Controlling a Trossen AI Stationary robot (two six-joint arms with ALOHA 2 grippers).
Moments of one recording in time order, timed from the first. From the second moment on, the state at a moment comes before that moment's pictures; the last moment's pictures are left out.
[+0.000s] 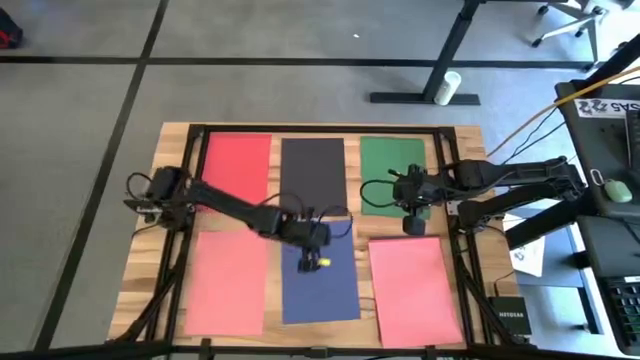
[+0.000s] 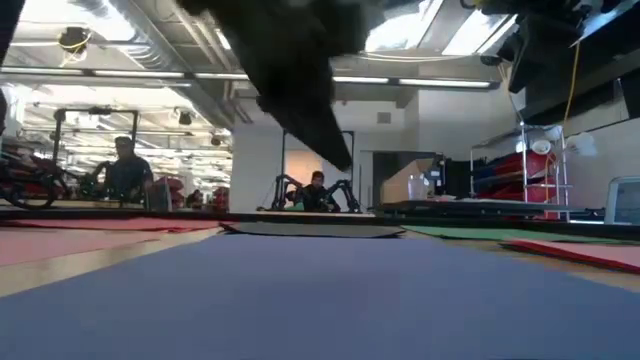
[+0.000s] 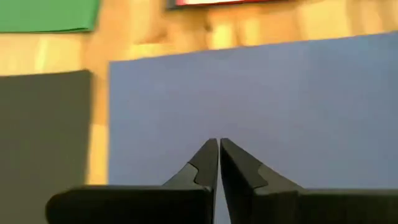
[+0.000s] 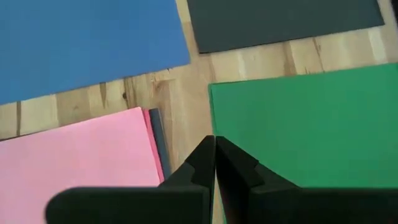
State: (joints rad) left arm -0.16 1.91 1.26 -0.29 -0.19 -0.09; right arm 0.08 1.07 1.03 -1.07 0.13 0.20
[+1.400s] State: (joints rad) left arm -0.14 2.08 1.26 -0.10 -0.09 -0.05; right arm 0.08 1.07 1.03 -1.07 0.14 0.20
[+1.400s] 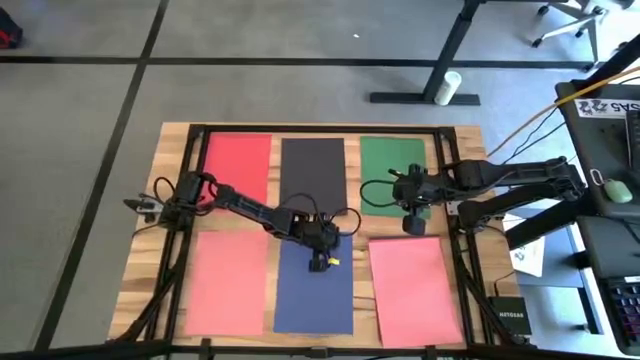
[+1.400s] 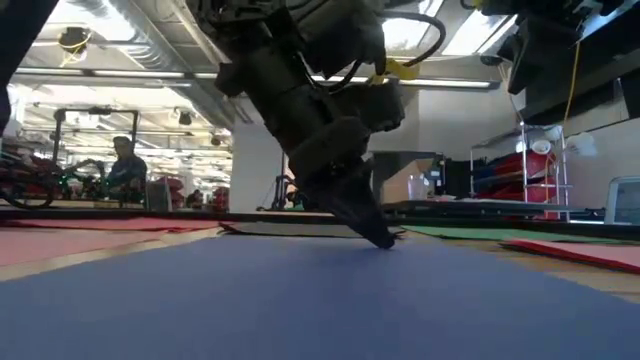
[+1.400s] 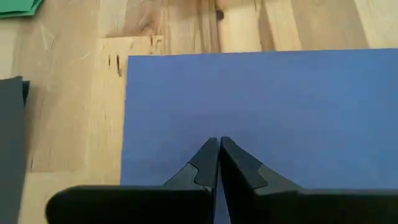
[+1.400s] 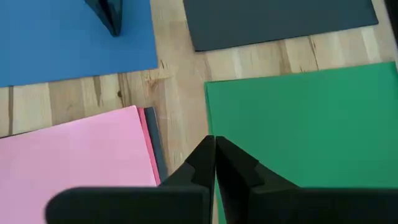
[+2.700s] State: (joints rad) left arm 0.00 2.21 1.39 0.35 0.31 -0.89; right arm 0.08 1.10 1.02 -1.01 -0.04 0.20
